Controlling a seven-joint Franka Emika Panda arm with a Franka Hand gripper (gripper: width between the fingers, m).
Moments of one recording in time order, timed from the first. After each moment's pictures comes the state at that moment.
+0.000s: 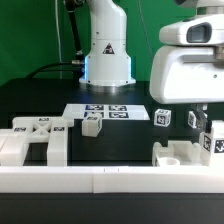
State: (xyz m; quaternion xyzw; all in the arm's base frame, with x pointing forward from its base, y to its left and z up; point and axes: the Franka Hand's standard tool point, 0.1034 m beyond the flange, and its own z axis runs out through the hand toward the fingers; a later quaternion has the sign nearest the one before) arm 0.636 0.124 0.078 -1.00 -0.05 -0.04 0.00
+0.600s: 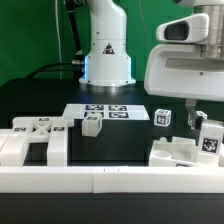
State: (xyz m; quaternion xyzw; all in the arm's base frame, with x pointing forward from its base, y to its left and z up) arm 0.635 0.113 0.079 -0.98 0.20 -0.03 0.00
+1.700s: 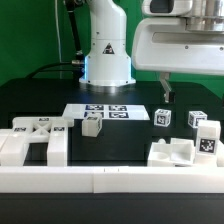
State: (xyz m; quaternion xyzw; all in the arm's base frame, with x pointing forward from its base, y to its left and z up) arm 0.614 0.091 0.114 -0.99 0.17 -0.04 0.00
